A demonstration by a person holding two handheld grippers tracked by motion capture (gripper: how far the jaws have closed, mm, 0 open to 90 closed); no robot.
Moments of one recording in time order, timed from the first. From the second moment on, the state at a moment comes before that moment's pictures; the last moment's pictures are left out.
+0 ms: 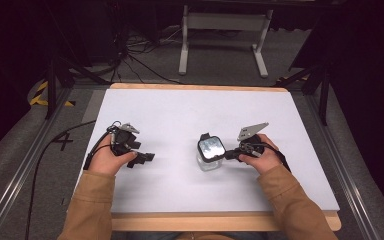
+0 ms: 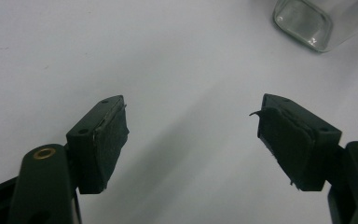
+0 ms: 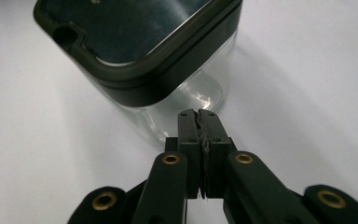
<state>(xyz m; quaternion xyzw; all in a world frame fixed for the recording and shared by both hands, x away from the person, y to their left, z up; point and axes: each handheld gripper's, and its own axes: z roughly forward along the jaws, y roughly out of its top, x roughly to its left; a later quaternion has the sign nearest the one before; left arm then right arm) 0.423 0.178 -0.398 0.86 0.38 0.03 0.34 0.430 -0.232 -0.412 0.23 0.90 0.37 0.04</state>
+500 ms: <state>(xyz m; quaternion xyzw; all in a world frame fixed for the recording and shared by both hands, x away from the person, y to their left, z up) 0.431 0.160 -0.399 0.87 0.36 0.02 0.34 0.415 -0.220 -0.417 0.22 0.91 0.35 0.03</state>
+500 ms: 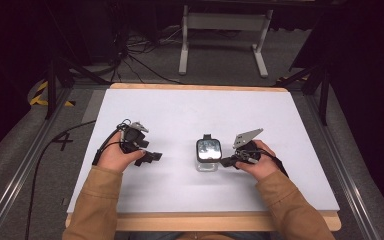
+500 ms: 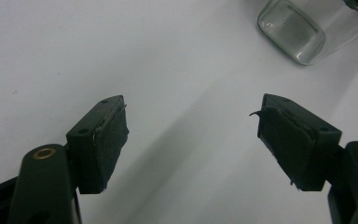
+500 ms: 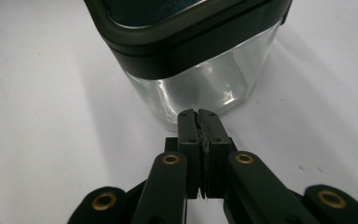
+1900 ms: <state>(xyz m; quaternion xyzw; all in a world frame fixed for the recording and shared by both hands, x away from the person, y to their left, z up) 0.465 0.044 -0.364 0.83 0.25 0.01 0.50 0.363 -0.288 -0.418 0.29 0.88 0.38 0.07</state>
